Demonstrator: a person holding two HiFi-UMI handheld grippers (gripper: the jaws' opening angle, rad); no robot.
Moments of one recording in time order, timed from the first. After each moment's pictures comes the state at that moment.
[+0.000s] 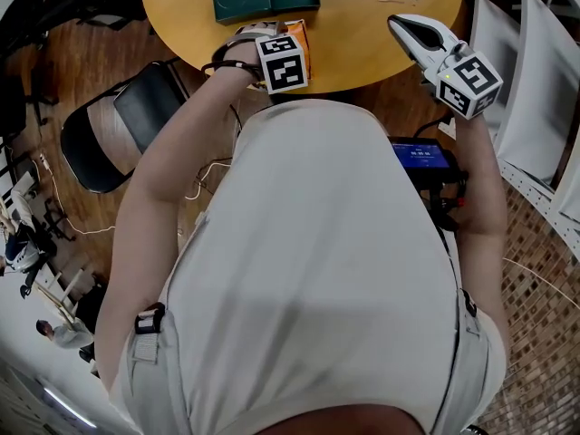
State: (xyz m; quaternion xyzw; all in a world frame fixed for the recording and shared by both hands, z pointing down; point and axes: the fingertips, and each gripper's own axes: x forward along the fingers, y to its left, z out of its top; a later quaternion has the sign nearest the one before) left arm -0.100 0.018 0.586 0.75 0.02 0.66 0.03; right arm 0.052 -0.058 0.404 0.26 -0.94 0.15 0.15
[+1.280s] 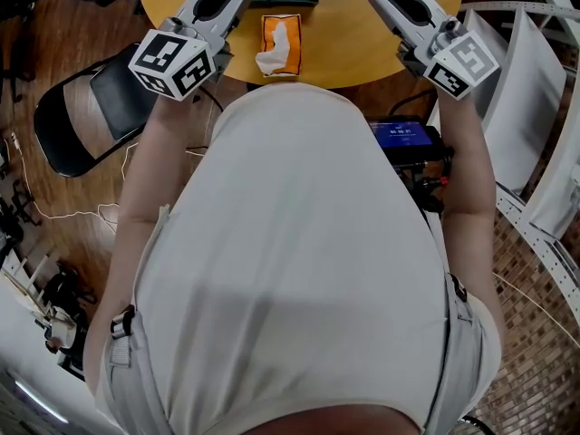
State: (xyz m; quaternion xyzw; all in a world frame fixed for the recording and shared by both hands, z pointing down) left arm -0.144 -0.061 0.343 0.91 -0.38 0.02 0.16; right arm 0.005 -0.059 0.329 0.19 -0.98 0.10 0.05
